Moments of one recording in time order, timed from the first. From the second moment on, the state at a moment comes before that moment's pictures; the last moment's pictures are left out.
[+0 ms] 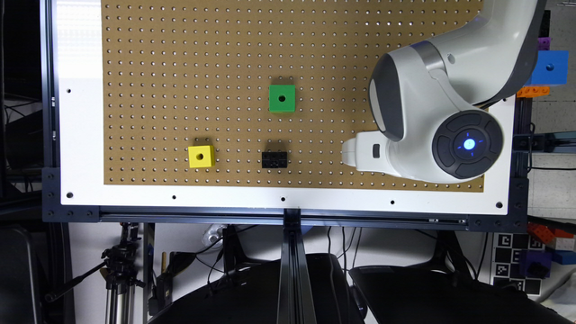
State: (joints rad) arm 0.23 0.62 0.11 -1.80 -0.02 2.47 1.08
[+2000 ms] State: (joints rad) arm 0.22 0.56 0.09 -1.79 -0.02 2.38 1.09
